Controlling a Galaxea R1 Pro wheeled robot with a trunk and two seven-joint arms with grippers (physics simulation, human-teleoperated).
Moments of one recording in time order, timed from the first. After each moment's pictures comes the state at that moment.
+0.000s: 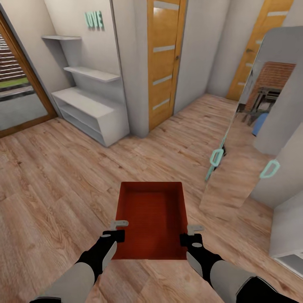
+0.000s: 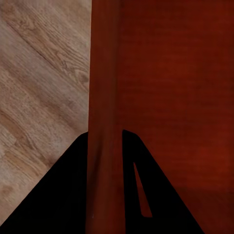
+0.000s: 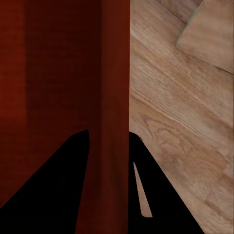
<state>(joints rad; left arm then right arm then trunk) -0.68 -0.13 0.01 -0.40 0.00 0.21 0.17 -0.76 0.09 0.56 -0.13 -0.48 -0.09 -0.27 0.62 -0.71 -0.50</state>
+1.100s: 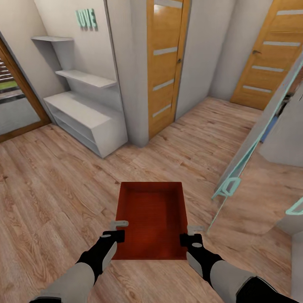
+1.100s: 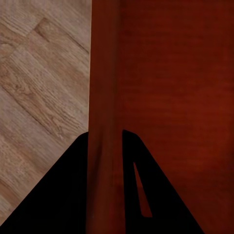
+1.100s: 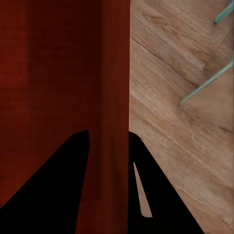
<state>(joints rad) -0.68 -0.13 0.01 -0.40 0.00 0.20 0.18 -0.76 0.09 0.56 -0.13 -0.48 -0.09 -0.27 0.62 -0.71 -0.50</state>
